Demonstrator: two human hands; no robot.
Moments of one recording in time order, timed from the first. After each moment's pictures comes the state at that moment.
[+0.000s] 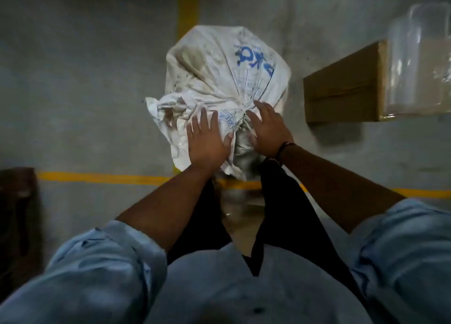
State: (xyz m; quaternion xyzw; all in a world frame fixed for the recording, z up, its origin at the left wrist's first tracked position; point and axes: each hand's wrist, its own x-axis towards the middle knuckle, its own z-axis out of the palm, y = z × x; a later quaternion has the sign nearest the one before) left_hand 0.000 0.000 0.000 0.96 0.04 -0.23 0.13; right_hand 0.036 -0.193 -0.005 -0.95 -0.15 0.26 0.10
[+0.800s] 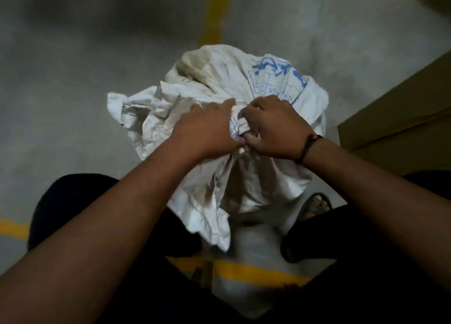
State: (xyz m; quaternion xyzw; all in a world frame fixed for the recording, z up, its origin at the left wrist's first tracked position) left_hand 0.048 -0.002 -0.160 0.97 -0.04 -0.23 0.12; right_hand 0.074 -0.183 -0.190 -0.94 -0.31 0.07 0.09
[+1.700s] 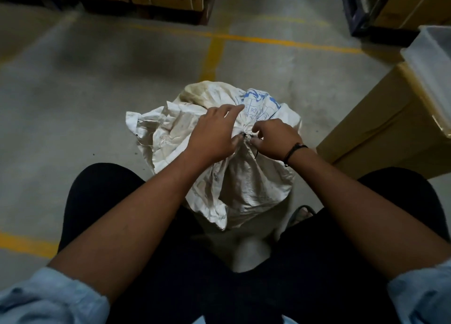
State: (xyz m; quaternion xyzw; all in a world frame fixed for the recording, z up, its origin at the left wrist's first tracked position) left_hand 0.000 -0.033 -0.152 0.98 -0.13 0.05 0.15; right_hand 0.033 -0.217 -0.165 -0.98 -0.15 0.08 0.13
